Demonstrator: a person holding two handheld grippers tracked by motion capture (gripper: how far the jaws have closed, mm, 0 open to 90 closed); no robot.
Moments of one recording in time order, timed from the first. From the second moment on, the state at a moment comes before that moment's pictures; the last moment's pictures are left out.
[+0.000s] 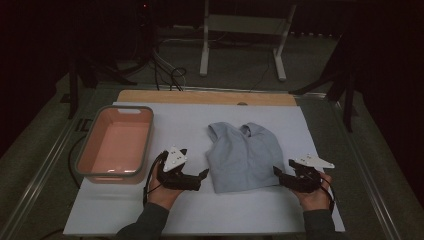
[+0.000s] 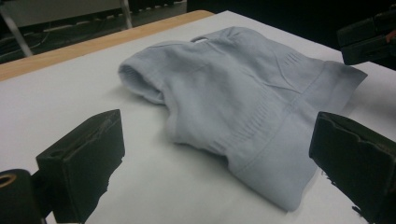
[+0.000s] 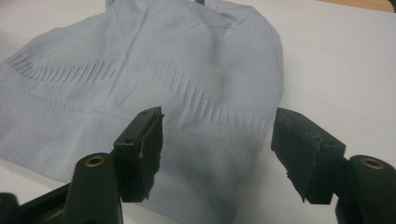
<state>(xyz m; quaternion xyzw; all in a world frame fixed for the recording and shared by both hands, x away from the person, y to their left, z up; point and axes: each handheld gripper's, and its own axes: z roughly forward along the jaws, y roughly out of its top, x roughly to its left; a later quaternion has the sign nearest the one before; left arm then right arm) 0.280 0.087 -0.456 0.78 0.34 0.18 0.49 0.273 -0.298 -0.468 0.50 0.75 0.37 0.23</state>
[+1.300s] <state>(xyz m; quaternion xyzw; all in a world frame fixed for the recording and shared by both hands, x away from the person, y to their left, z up) 0.301 0.033 -0.506 0.83 0.35 0.12 0.42 0.273 -0.310 -0.469 0.51 0.74 0.37 0.23</state>
